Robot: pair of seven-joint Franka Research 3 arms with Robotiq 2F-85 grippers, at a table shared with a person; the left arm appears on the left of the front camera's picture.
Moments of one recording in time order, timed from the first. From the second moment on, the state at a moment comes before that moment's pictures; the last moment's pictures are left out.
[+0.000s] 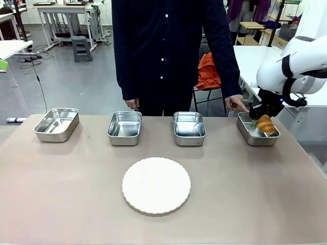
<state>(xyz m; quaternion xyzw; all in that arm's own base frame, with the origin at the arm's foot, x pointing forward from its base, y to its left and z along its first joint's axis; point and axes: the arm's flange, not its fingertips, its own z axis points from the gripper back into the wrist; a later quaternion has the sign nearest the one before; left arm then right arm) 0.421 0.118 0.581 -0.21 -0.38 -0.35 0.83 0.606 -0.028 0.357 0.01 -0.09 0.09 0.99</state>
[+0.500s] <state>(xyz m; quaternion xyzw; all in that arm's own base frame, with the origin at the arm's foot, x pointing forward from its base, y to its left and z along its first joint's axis) 0.421 0.118 0.581 -0.21 -0.38 -0.35 0.83 0.610 -0.028 0.353 0.00 -0.10 0.10 0.99</state>
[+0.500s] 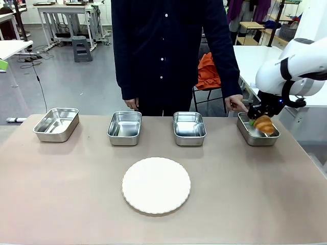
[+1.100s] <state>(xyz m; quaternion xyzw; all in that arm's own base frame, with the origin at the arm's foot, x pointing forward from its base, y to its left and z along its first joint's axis) 0.421 0.118 0.581 -0.21 -0.38 -0.35 0.83 0.612 -0.023 0.364 0.01 -0.12 0.09 0.99</state>
